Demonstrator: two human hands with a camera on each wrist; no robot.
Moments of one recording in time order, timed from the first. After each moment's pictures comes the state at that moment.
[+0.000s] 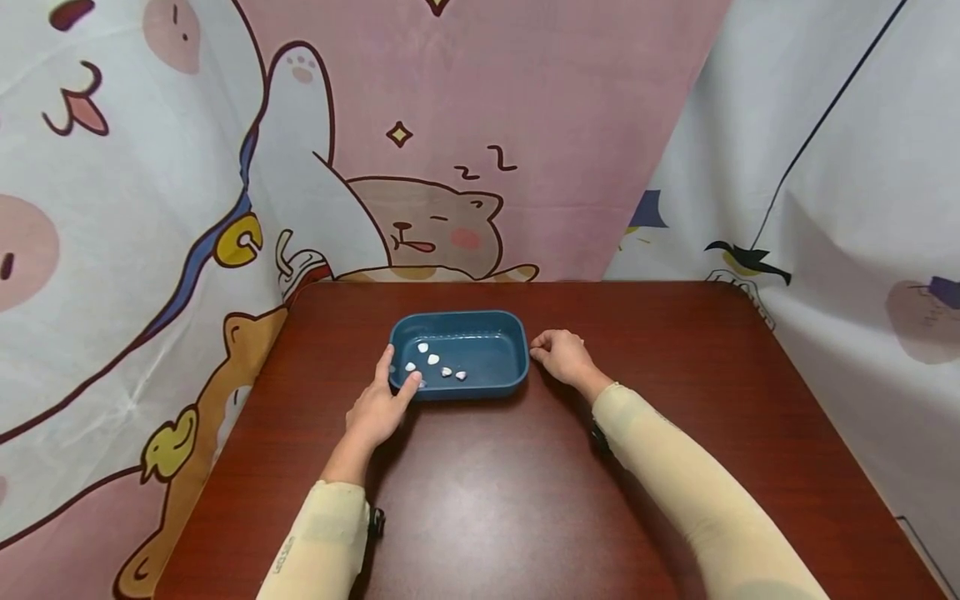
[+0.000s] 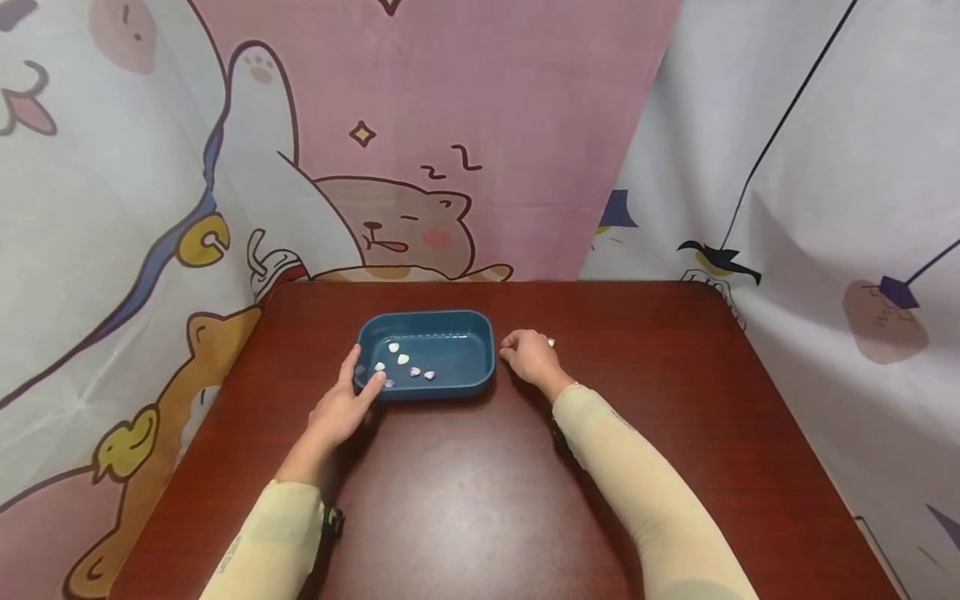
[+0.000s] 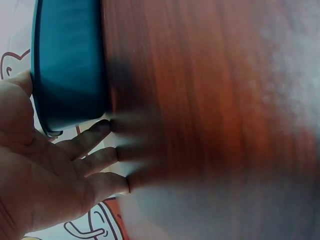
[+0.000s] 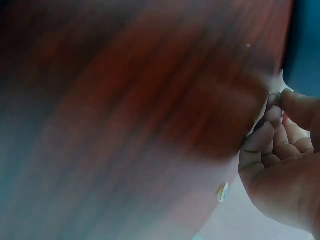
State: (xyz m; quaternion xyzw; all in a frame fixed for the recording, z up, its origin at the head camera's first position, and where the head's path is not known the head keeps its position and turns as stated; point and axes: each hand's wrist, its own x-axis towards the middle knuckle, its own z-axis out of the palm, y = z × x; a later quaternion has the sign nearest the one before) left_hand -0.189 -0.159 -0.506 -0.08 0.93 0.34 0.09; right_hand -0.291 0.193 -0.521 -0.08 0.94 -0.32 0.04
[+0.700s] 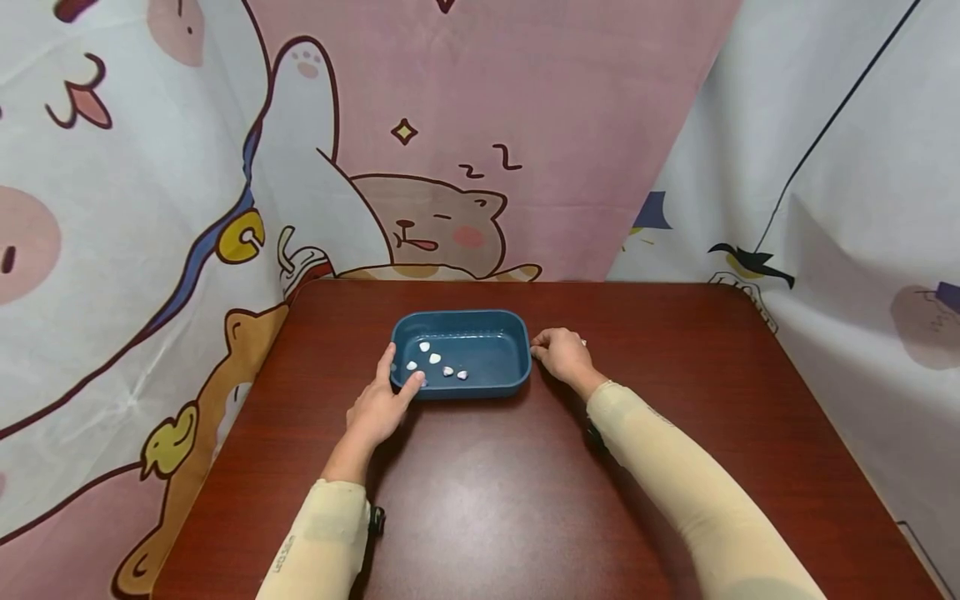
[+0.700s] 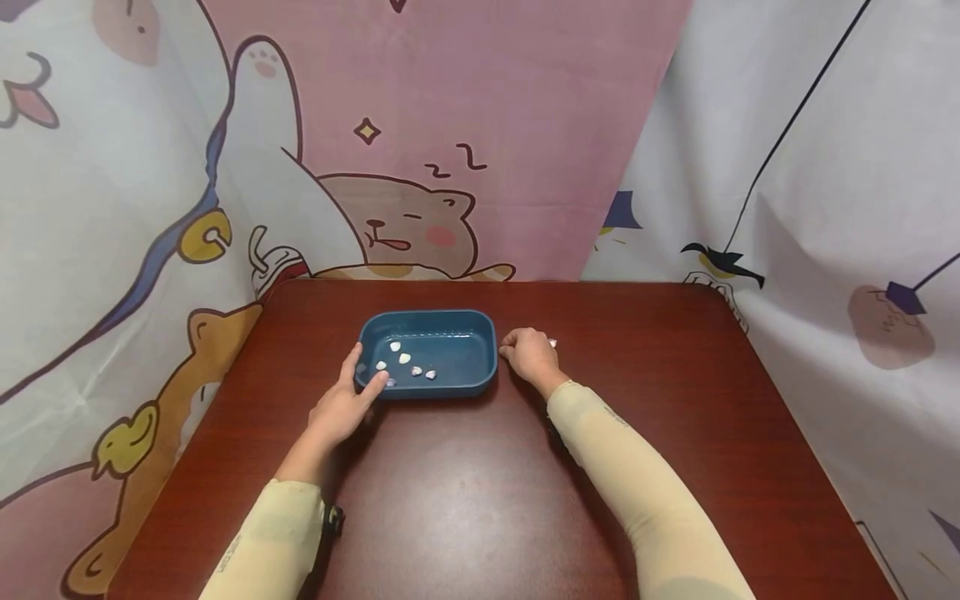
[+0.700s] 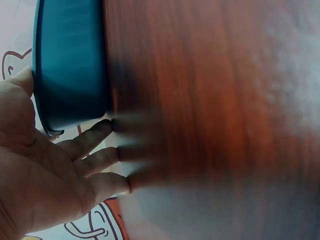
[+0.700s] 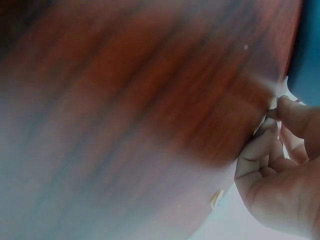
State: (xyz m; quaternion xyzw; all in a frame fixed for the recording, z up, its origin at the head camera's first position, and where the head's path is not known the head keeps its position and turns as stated) left_hand -0.190 -0.162 -0.506 -0.08 0.93 0.34 0.10; right_hand -0.294 0.182 -0.521 -0.06 0.96 -0.27 0.03
